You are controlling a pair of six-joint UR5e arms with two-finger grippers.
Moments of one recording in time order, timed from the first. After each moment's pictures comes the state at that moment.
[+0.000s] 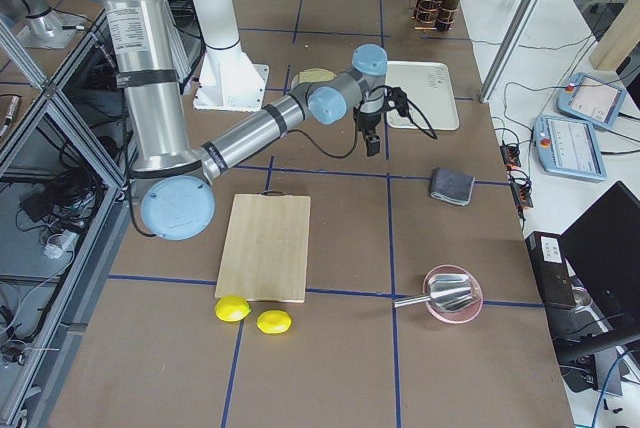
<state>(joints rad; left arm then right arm) -1.59 -1.52 -1.82 -1.75 -2.35 0.13 1.12 -1.48 1.95 -1.51 2.25 0.35</state>
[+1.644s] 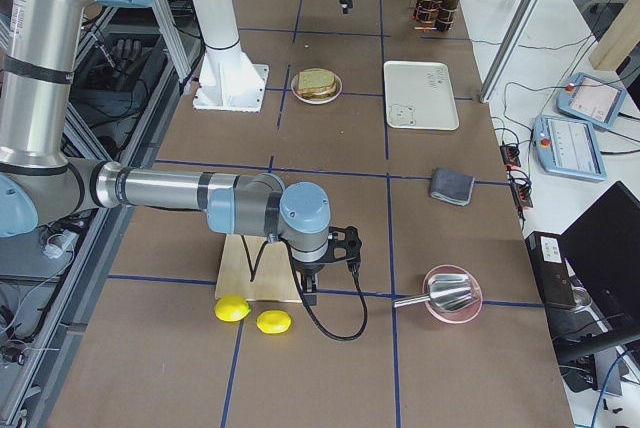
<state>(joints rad) -0.69 -1.72 -1.98 -2.13 -1.99 -1.12 1.62 -1.84 1.83 -1.59 2.33 -0.14</state>
